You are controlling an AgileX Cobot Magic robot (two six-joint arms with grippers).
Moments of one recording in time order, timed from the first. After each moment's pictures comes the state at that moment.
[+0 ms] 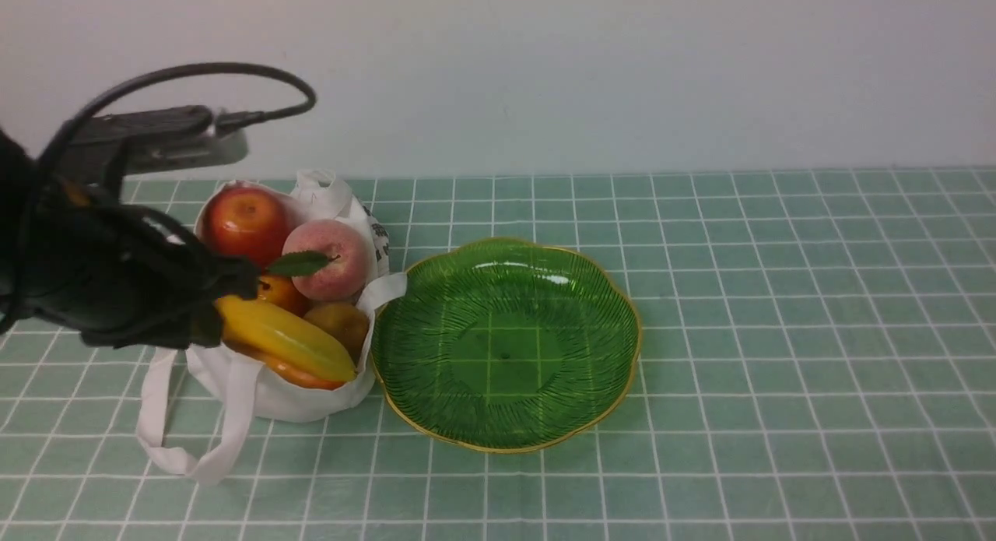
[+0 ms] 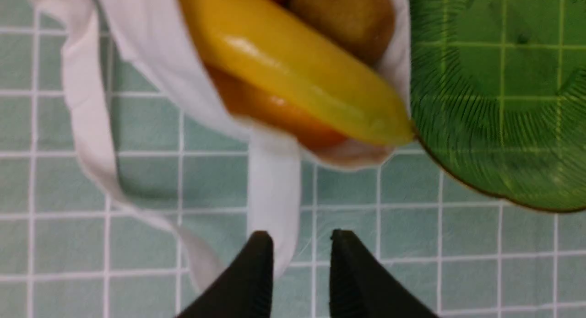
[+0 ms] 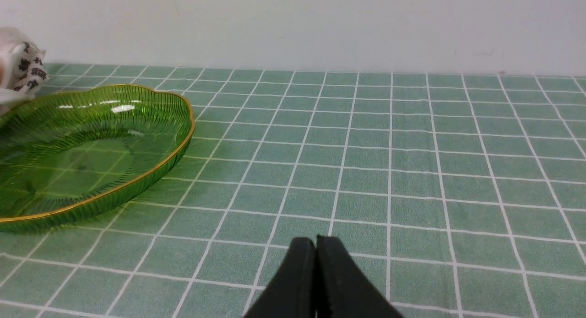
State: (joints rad) right arm 0.14 -0.01 0.03 0.02 0.36 0.00; left arm -0.17 1.38 -1.09 -0.09 0.93 -0.15
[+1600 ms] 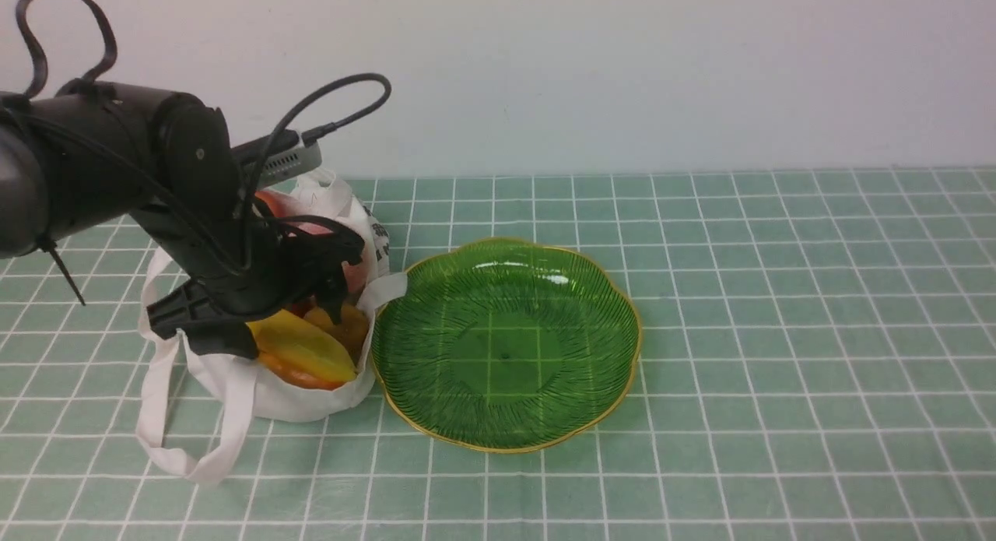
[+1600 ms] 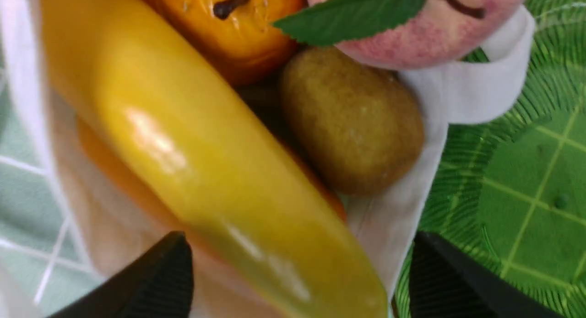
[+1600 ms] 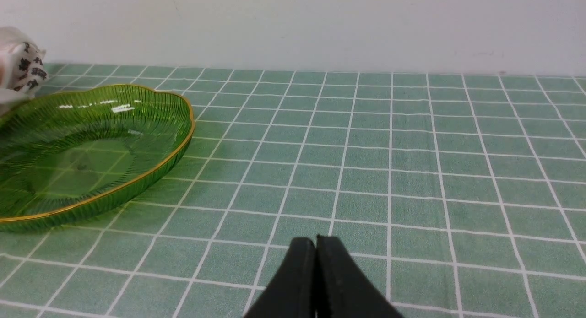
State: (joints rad) right arm 0.14 -0.01 0.03 0.02 0.36 0.00; left arm -0.25 1.72 -1.22 0.01 0.80 -0.68
